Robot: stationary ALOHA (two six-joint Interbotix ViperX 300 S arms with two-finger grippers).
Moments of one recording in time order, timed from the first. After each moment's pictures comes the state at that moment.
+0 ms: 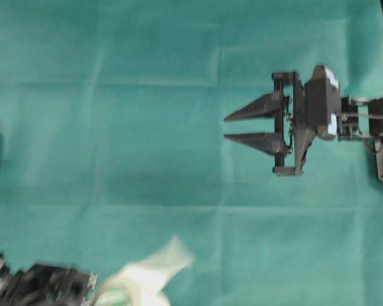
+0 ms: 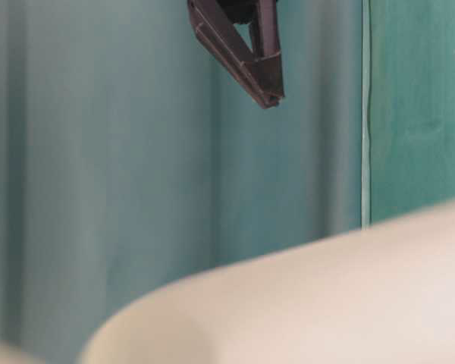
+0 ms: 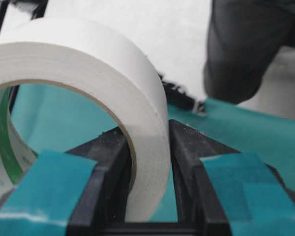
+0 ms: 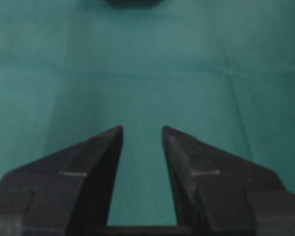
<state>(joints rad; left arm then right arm) -0.64 -0.27 0.52 -0.02 0.25 0.84 -0.04 -0.30 0.98 0.00 -0.43 0.13</state>
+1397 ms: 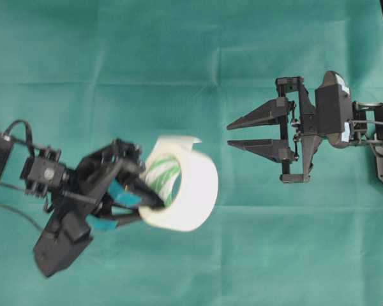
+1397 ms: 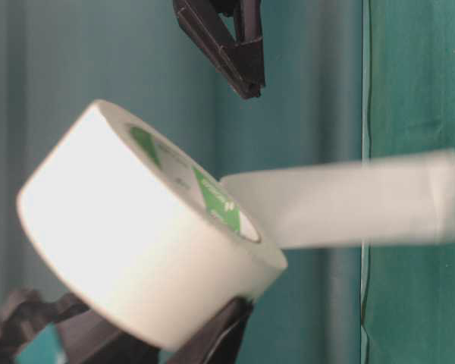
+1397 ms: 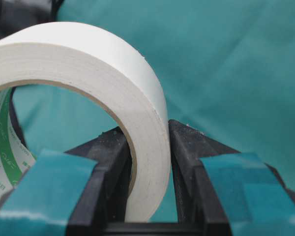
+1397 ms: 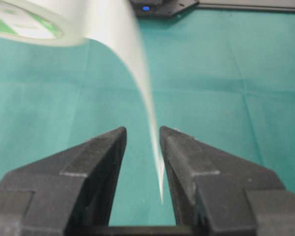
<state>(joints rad) -0.24 -0.27 0.60 -0.02 0.17 0.84 0.00 -0.34 0.99 0.00 -0.46 0.13</state>
